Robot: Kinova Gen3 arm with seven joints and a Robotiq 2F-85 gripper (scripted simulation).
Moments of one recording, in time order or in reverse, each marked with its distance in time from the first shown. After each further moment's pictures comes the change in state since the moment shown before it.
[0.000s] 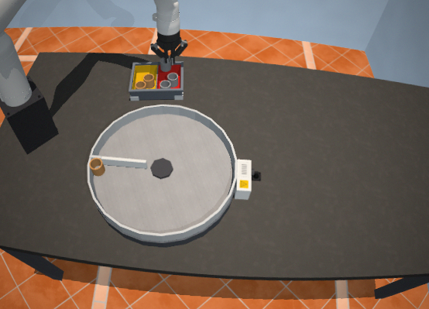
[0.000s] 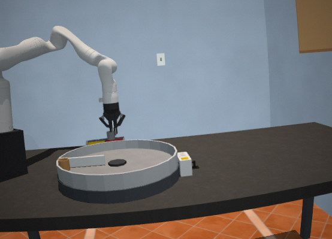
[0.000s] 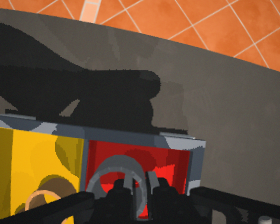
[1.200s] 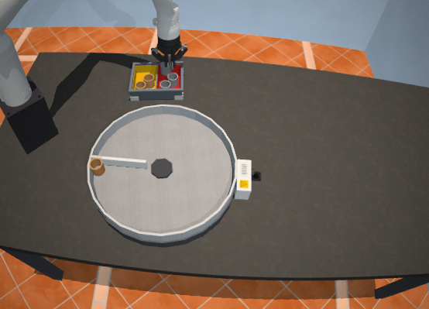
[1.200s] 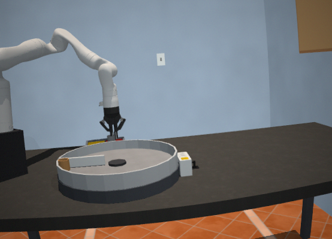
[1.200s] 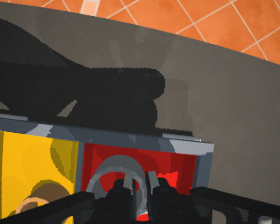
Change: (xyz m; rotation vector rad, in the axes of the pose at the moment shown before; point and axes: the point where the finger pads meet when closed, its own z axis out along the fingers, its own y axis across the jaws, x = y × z) arm 0.000 0.000 0.019 0.001 -0.001 0.000
